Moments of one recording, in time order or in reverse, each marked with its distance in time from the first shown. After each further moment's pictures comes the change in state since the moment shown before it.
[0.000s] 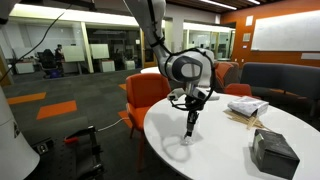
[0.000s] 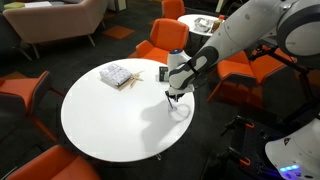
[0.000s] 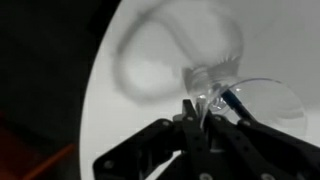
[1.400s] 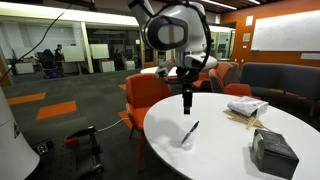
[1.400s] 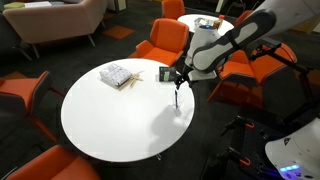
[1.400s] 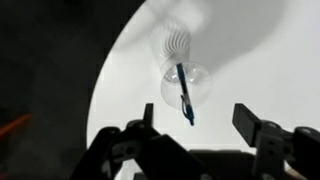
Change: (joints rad) arm -0.104 -0.450 0.077 -0.369 0.030 0.152 -0.278
